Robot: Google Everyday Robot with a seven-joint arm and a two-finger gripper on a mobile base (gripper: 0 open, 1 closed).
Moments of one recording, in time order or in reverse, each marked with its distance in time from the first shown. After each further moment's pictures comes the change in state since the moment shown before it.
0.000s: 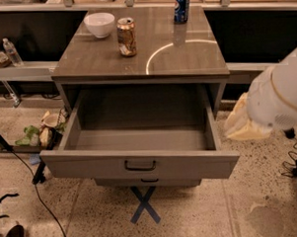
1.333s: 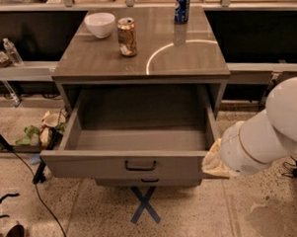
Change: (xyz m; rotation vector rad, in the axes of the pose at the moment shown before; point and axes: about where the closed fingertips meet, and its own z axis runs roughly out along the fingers) arm 0.000 0.054 0.099 -0.055 -0.076 0.012
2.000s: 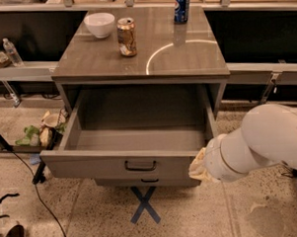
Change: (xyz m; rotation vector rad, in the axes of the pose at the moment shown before) arm -0.008 -0.001 0.057 0.014 -0.042 -0.023
